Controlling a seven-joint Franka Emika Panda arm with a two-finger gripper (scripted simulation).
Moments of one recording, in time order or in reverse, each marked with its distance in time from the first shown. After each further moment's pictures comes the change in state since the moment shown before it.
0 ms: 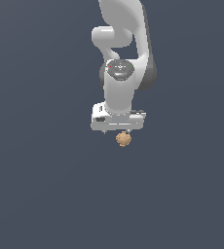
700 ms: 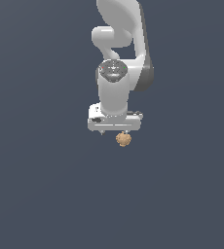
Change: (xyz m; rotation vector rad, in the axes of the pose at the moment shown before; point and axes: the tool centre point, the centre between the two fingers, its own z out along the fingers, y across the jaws) arm 0.003 0.010 -0.001 0.024 -0.008 0.035
